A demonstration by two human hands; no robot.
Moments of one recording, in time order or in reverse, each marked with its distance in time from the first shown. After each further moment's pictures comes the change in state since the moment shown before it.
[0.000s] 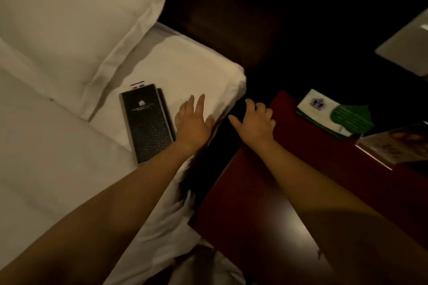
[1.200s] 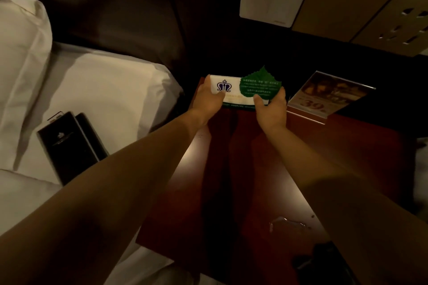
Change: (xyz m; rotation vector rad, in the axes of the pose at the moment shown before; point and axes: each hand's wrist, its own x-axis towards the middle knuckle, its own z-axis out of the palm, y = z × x) left_hand 0.046 0.202 0.099 -0.544 -0.328 0.015; right_hand 0.011 0.201 -0.062 0.831 0.352 0.365
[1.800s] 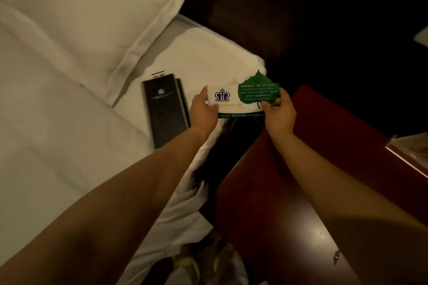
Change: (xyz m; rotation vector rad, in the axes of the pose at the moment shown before) left_hand -0.099 -0.118 -0.179 -0.133 0.486 -0.183; right_hand -0.104 -0.069 0.168 -0.058 -0.265 -0.219
